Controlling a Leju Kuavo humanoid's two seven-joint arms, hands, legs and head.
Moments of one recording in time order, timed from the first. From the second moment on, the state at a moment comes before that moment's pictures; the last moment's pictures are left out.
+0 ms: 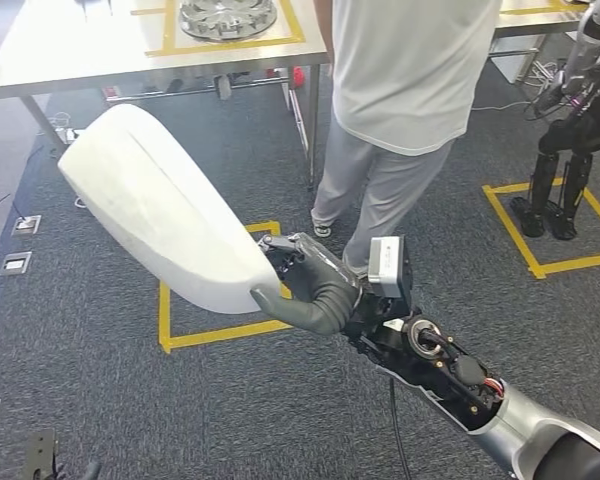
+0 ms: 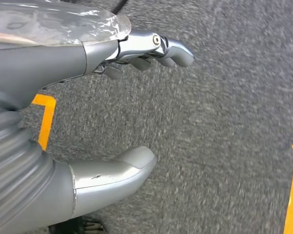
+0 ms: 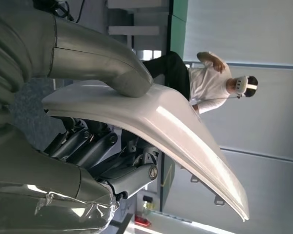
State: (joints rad) left arm -0.34 0.18 -0.61 -0.26 0.74 0.37 -0.34; right arm -0.37 -0.27 0.70 -1.89 -0.40 0.18 -0.22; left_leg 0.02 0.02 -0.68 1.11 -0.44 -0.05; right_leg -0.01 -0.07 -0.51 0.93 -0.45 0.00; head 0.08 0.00
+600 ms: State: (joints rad) left arm -0.35 0.17 -0.62 -0.26 0.75 0.35 -0.32; right arm -0.37 -0.27 0.69 -1.88 -0.40 0.18 -0.22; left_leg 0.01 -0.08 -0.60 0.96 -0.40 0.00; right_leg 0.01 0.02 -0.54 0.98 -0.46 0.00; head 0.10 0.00
